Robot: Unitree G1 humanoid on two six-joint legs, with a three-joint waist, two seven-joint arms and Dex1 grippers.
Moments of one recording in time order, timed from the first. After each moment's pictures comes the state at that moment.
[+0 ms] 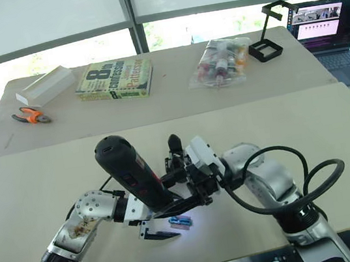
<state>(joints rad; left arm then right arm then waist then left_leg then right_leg) -0.25 0.59 -0.37 -0.09 -0.15 -0.05 -1.27 -0.44 -0.43 0.27 -0.29 0.60 0.42 1.34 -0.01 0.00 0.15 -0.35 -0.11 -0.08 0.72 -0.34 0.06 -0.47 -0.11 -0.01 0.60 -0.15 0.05</state>
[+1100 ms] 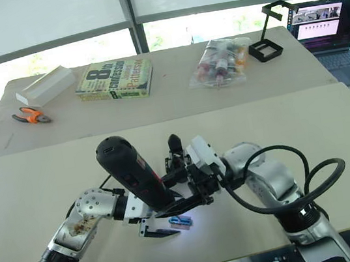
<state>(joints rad) -0.26 0.59 -0.37 -0.07 -0.15 -0.05 -1.27 -0.43 -0.44 0.27 -0.29 0.60 0.41 1.34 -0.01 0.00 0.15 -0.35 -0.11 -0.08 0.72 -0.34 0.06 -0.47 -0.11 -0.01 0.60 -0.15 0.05</state>
